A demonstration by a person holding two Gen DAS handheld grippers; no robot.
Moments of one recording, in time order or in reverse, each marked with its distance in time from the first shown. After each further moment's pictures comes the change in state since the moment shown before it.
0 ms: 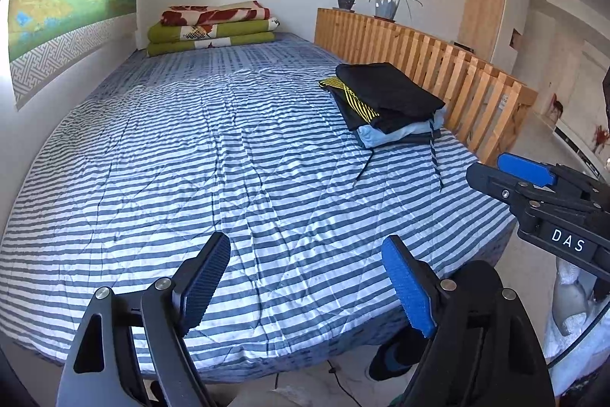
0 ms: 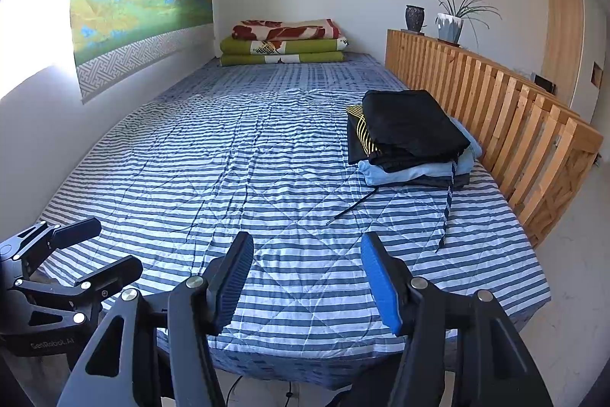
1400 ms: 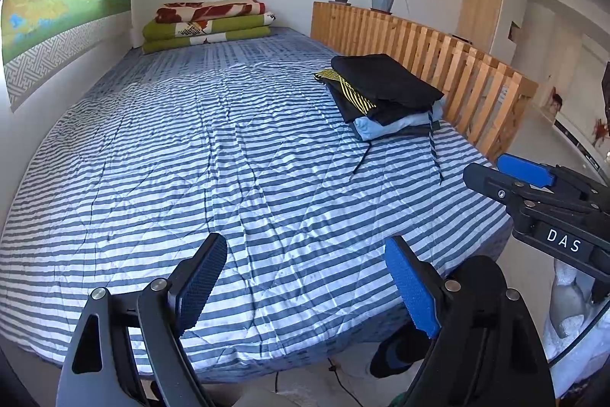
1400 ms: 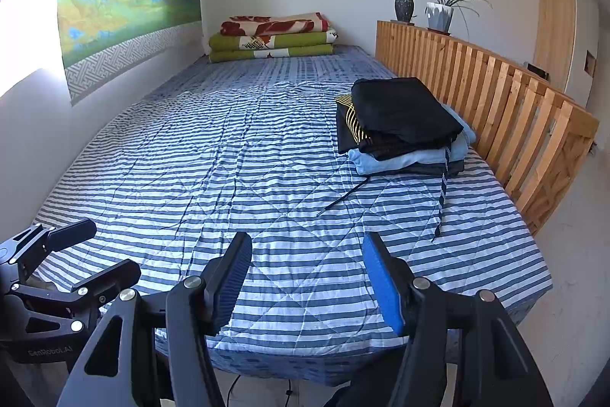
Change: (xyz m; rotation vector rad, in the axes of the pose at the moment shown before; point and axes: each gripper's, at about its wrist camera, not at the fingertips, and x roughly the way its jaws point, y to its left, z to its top) left arm 0.026 -0.012 -0.003 0.015 0.018 -0.001; right arm 0.010 -0.012 -0.008 0.031 0.019 -0.018
